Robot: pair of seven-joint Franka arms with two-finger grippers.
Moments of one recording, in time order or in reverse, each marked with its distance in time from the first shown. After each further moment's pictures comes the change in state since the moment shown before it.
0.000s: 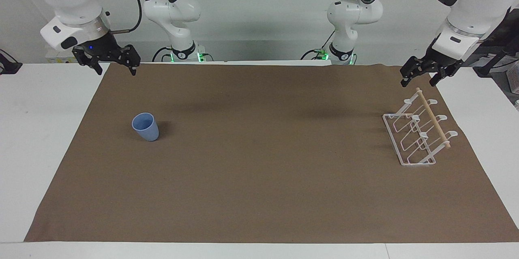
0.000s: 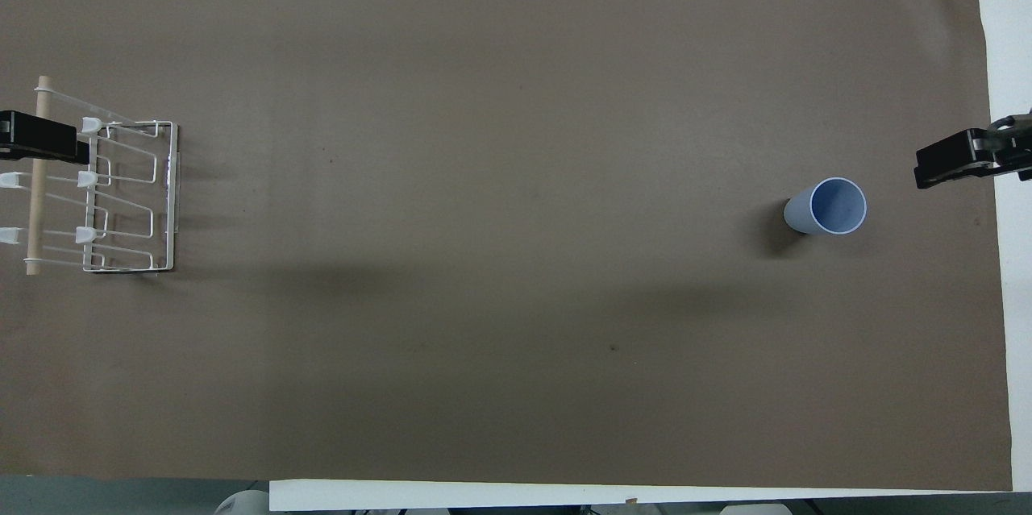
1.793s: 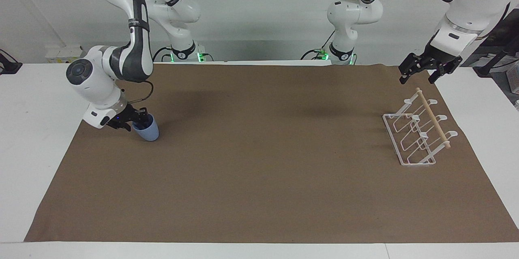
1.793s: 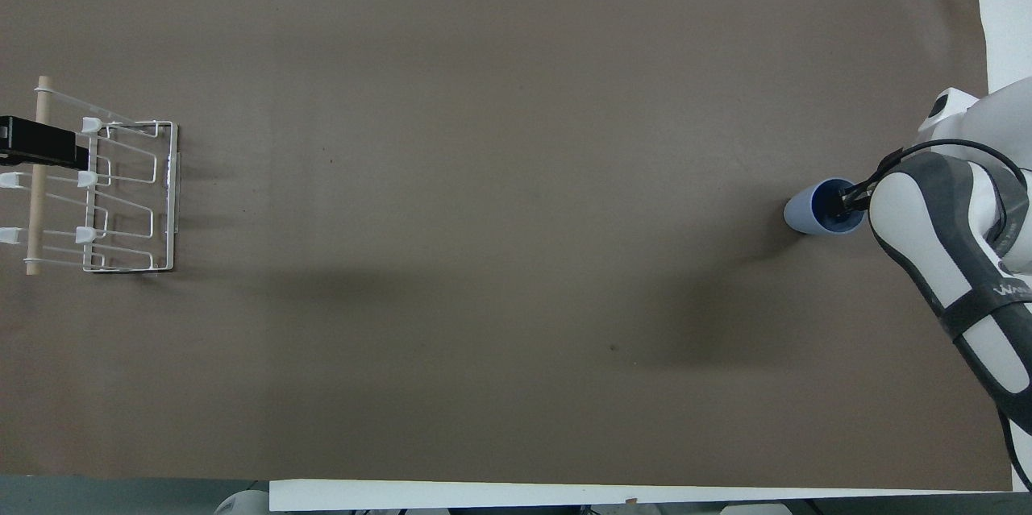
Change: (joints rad) left arm -0.001 -0.013 -0.003 0.000 0.000 -0.016 0.000; right arm -0.108 0.141 -0.011 -0.472 0.077 0.568 -0.283
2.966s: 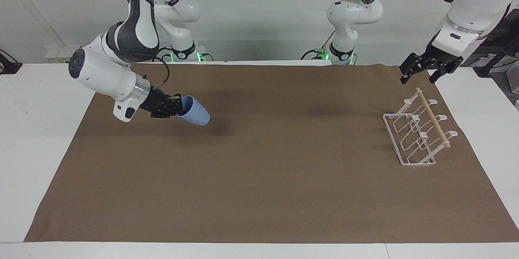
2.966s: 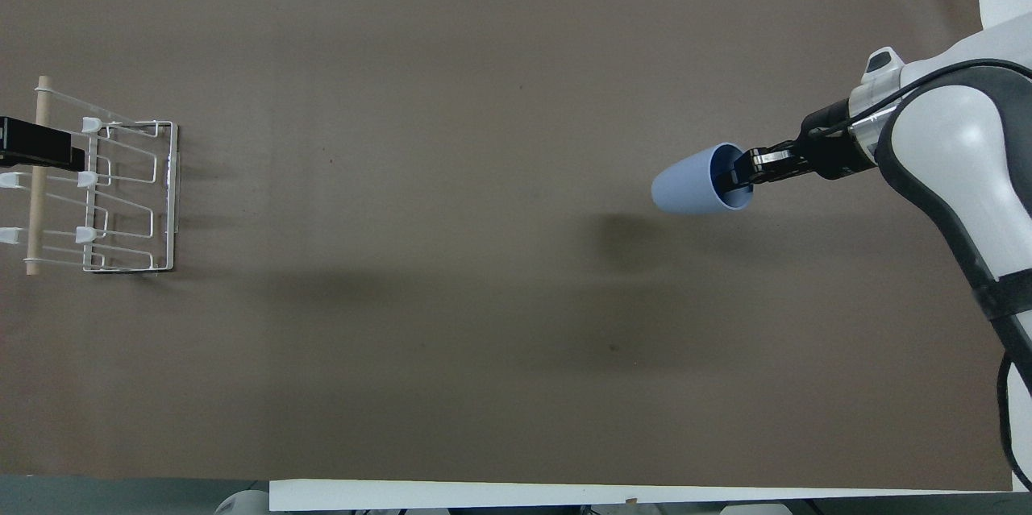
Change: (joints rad) left arm 0.001 -0.001 0.008 0.000 0.000 -0.014 0.000; right arm 0.088 -0.008 0.091 0.195 0.641 -0.301 0.092
